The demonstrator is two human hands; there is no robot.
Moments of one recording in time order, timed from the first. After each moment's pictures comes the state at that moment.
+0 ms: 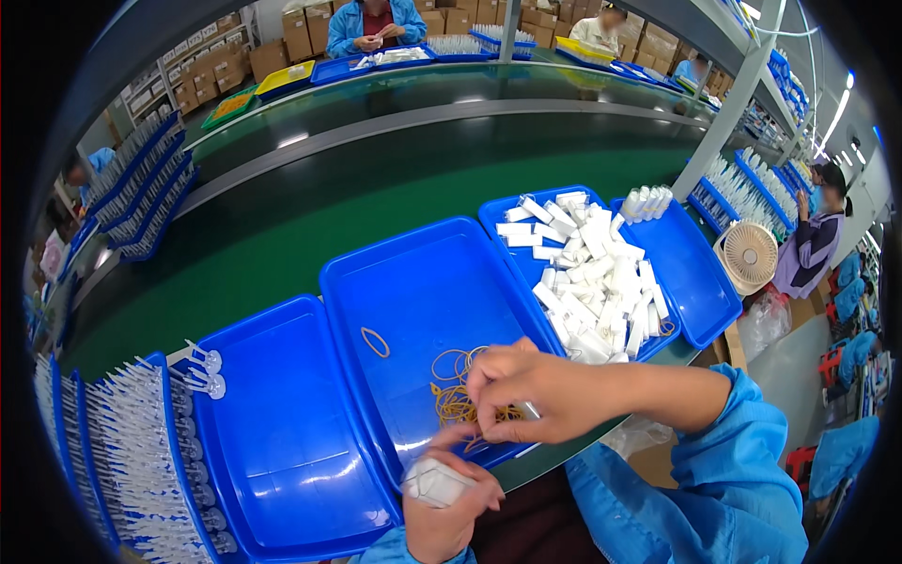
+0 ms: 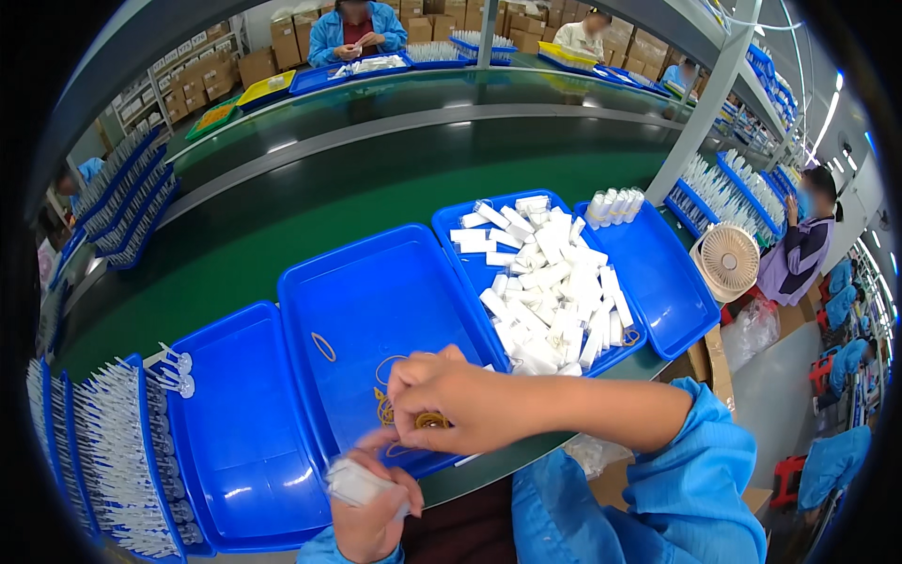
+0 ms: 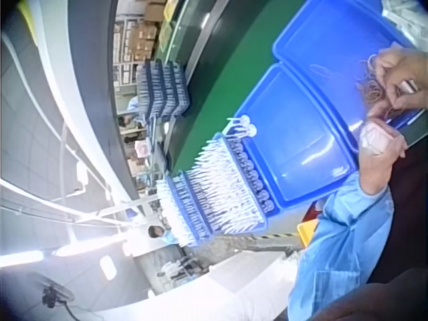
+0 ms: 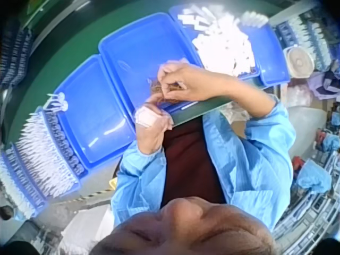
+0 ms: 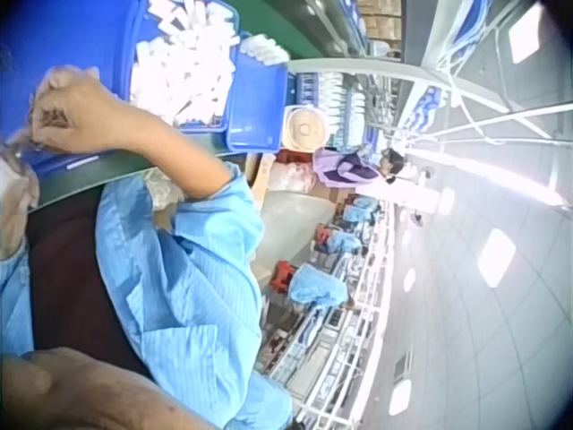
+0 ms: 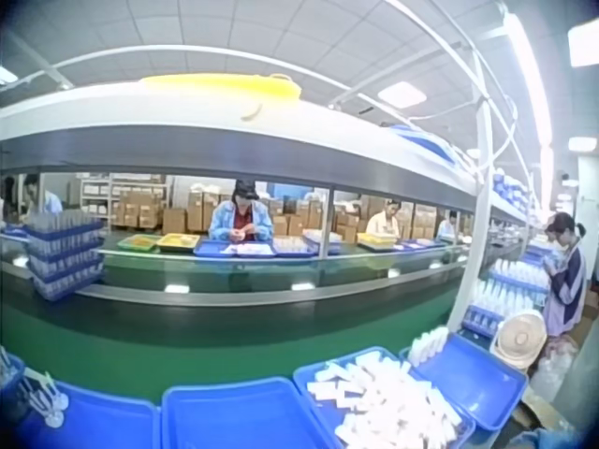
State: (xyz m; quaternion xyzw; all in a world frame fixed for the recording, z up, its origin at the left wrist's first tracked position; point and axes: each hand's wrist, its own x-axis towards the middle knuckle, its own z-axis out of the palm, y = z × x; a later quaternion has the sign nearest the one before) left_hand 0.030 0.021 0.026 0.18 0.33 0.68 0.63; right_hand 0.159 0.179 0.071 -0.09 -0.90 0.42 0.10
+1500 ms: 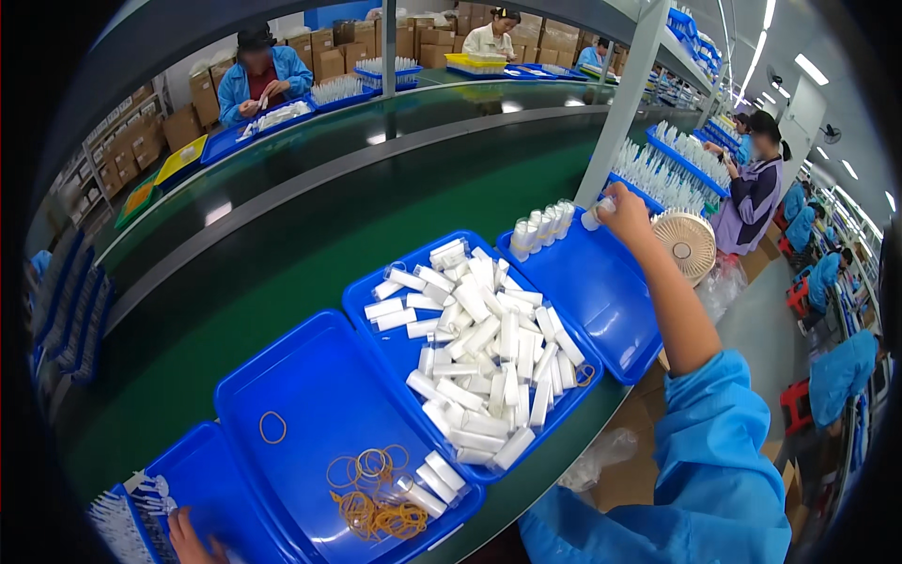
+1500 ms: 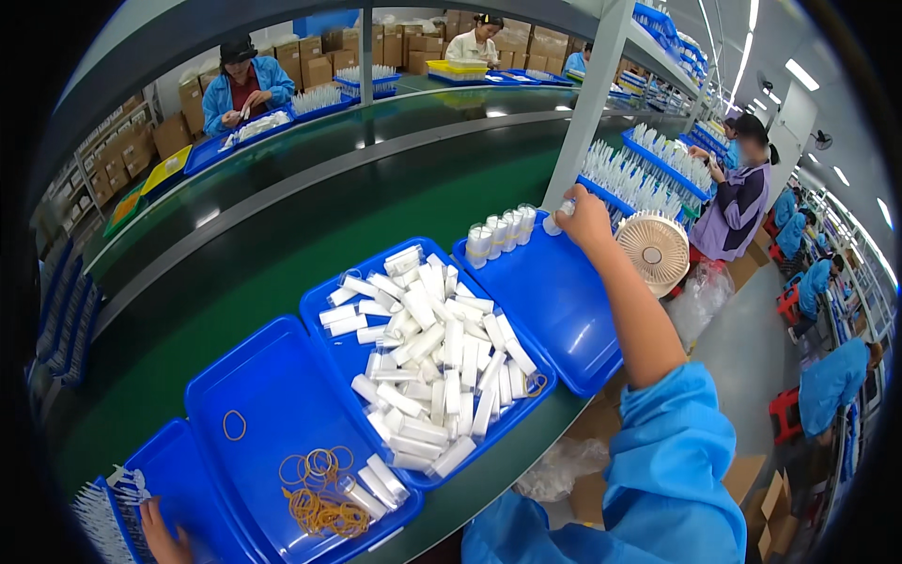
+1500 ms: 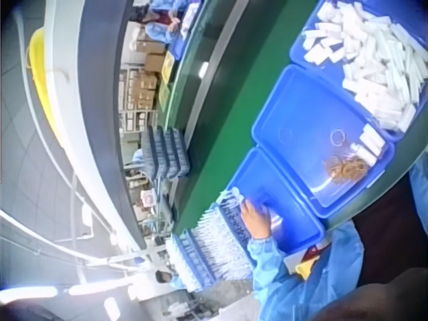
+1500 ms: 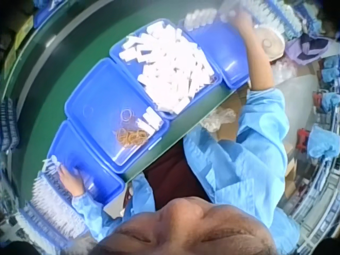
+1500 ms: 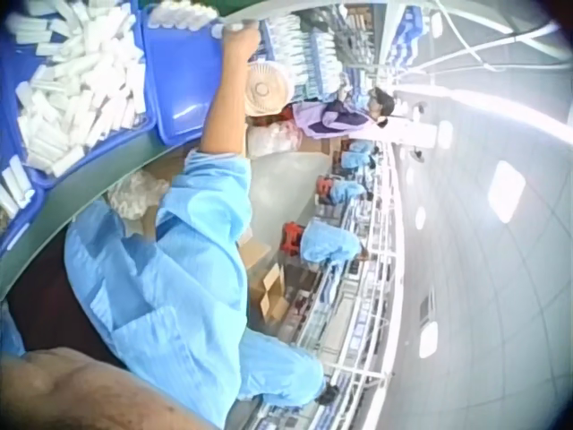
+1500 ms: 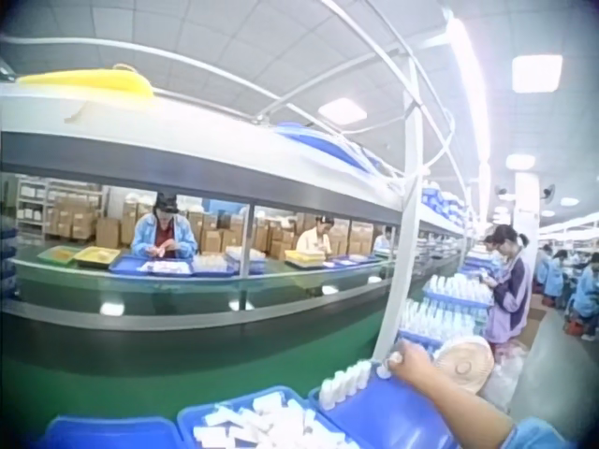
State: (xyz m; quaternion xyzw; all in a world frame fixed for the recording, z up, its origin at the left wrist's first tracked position) left_hand -0.167 0.023 0.022 0.56 0.82 0.03 -0.11; right_hand 0.474 0.420 0.057 -0.69 -0.65 -0.11 0.30
